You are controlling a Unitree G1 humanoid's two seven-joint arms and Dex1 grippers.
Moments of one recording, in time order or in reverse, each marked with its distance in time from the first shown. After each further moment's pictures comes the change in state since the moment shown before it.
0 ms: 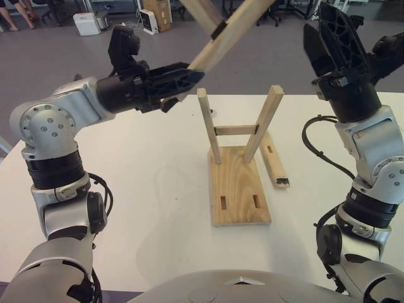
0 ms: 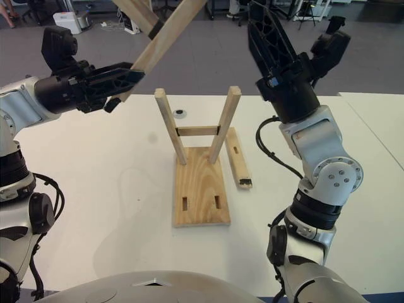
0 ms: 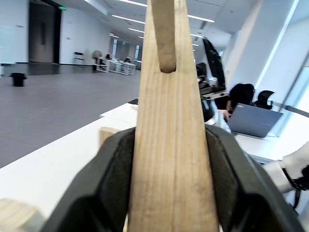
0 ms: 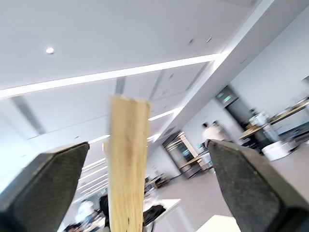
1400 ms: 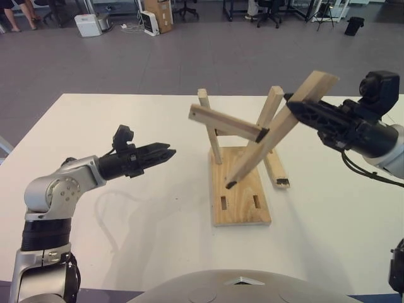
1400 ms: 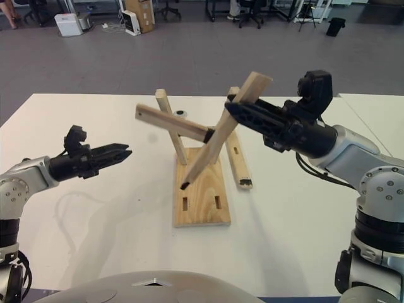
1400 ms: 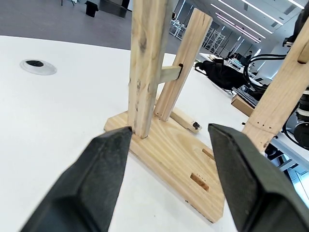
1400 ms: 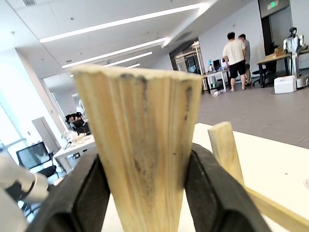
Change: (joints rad) left arm 0.632 0.114 -0.070 0.031 0.234 -0.321 -0.066; right arm 0.247 -0.491 0.010 -0.009 -0.200 0.177 0.578
